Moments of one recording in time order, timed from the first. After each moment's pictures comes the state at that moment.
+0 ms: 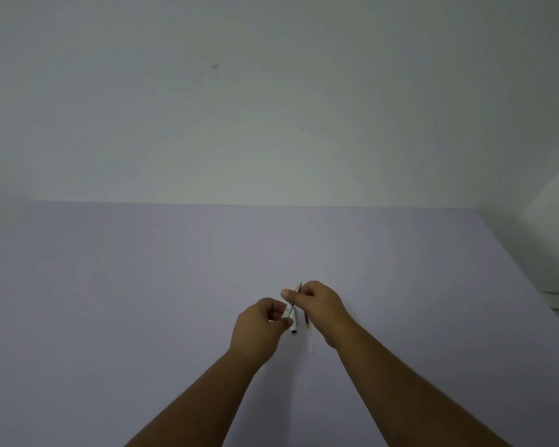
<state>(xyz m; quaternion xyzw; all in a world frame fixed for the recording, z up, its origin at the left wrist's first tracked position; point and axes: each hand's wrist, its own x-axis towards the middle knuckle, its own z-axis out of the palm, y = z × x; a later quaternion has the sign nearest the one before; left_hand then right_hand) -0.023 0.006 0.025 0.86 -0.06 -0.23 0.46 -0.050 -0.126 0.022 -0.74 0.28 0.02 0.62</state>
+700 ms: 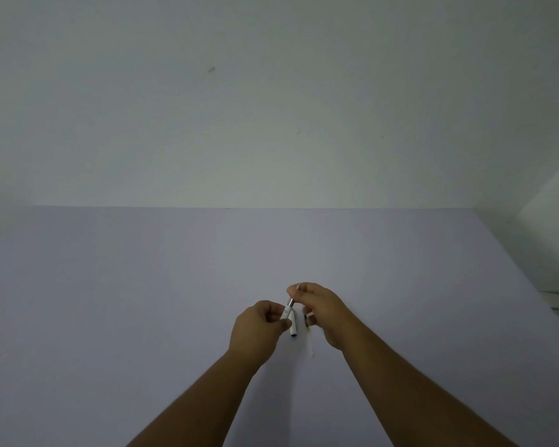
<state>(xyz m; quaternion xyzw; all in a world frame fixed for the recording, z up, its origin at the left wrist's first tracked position) -0.017 0.006 0.027 0.85 -0.05 -0.25 0.47 -0.049 -0.134 0.024 -0.68 0.26 0.06 0.68</state>
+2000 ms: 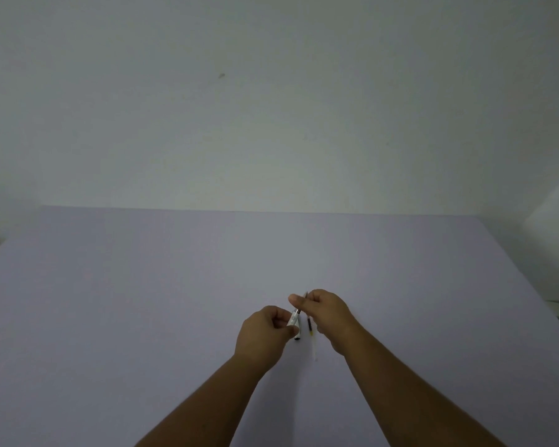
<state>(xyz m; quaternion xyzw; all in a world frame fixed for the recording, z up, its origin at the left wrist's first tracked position) -0.024 0.006 0.032 0.85 -0.06 -0.26 0.46 -0.051 -0.133 0.023 -0.72 0.28 0.04 0.64</state>
